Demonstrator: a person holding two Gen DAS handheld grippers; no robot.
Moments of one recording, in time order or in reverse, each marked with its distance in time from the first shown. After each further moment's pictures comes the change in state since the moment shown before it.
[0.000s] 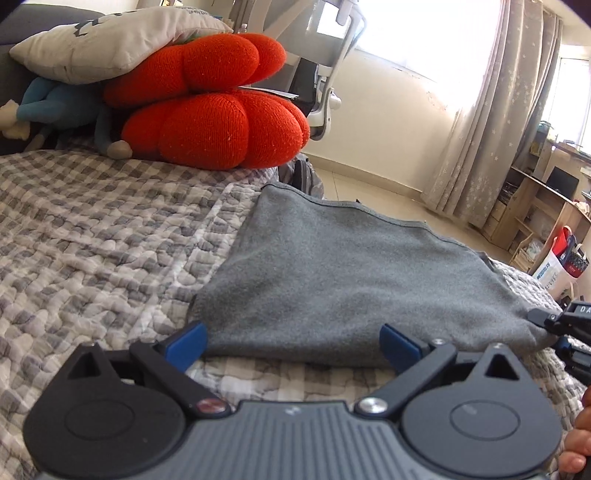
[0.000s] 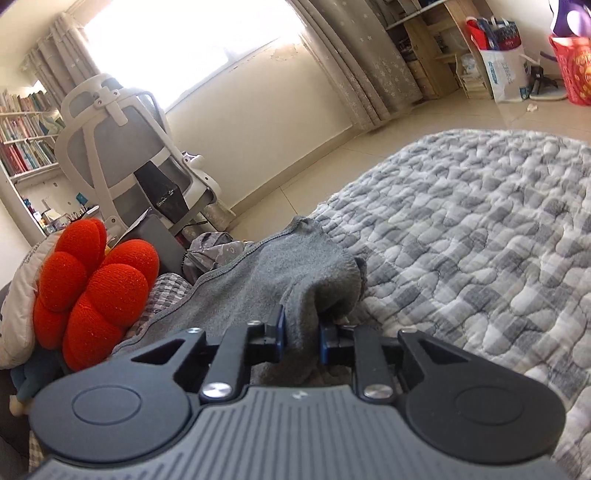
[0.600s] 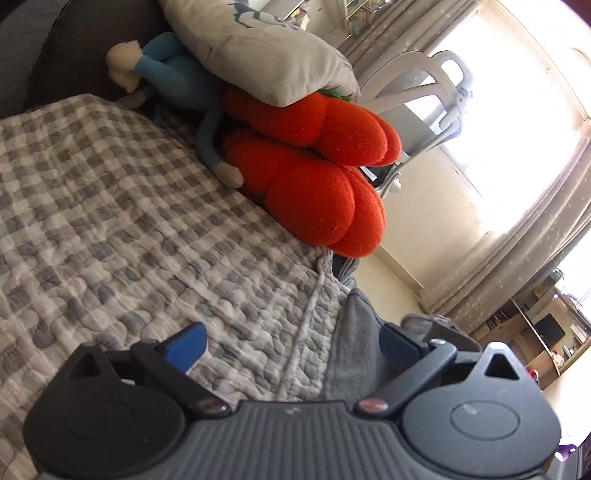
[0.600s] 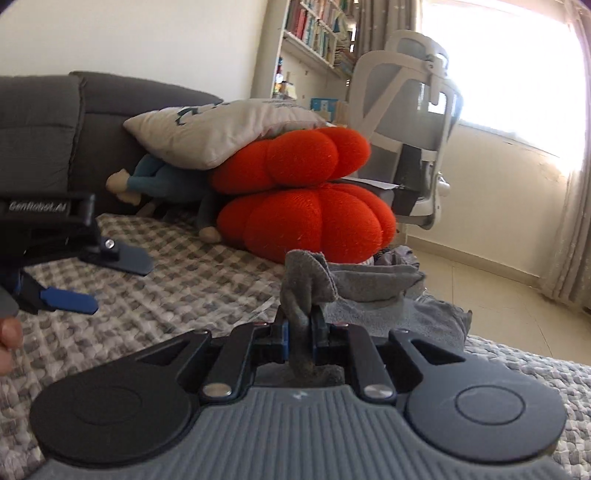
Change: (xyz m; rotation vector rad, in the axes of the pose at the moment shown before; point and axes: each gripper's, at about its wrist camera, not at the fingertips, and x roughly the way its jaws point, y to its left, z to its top) left arm -0.035 0.149 0.042 -0.486 -0.062 -0.098; right arm -0.006 0.193 -0.109 -0.907 0.014 0.450
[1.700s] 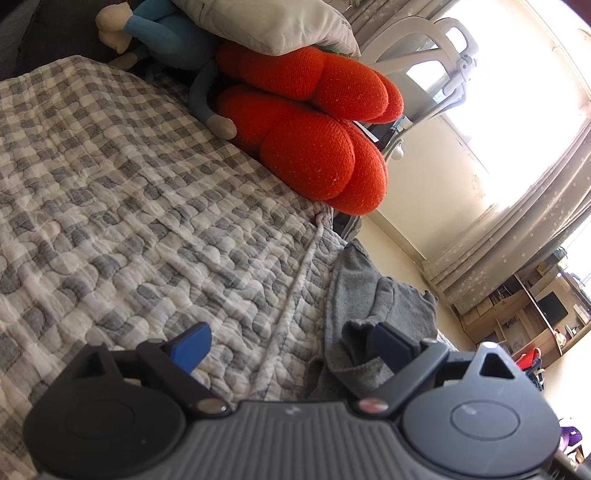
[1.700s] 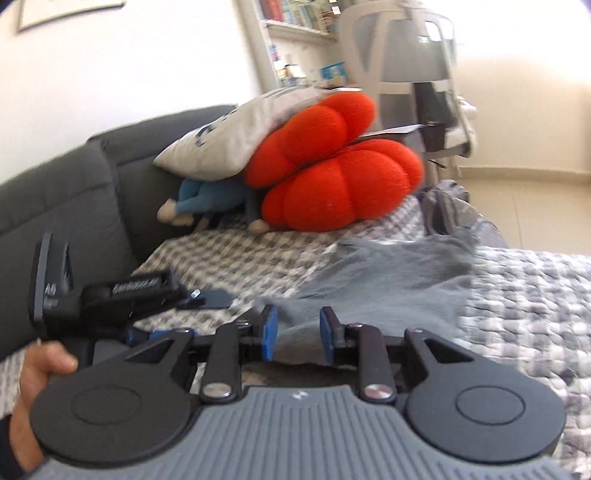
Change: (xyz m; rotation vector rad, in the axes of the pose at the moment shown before) left arm 0.017 -0.018 -0.025 0.042 0.054 0.008; right arm -0.049 -0.088 -0.009 0.441 0.054 0.221
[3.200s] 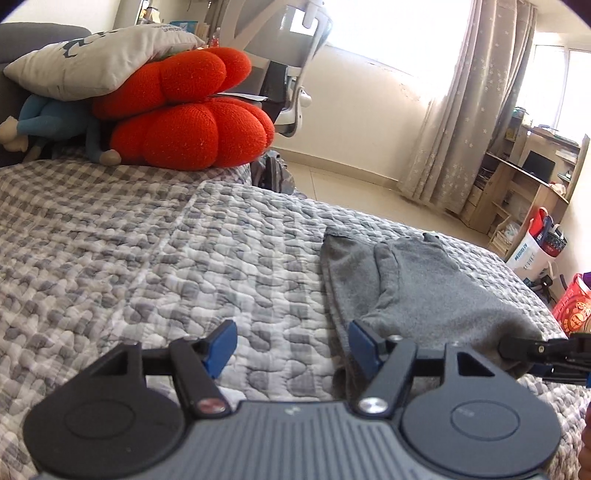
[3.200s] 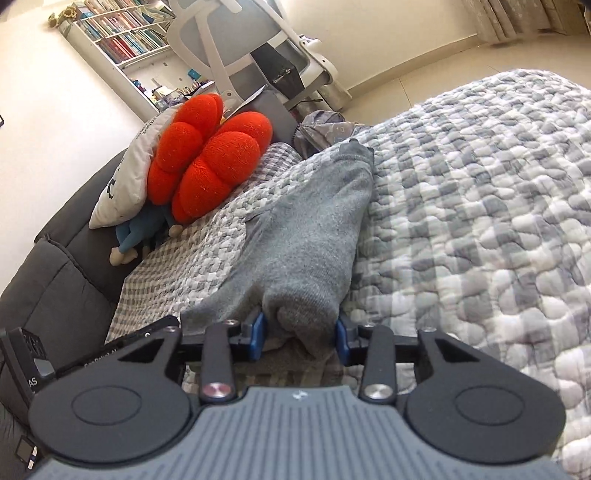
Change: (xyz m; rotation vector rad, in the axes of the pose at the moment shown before) left arm -0.043 -0.118 -0.110 0.482 0.037 0.022; right arm -0.138 -0.105 -0.056 0.432 0.109 -0.096
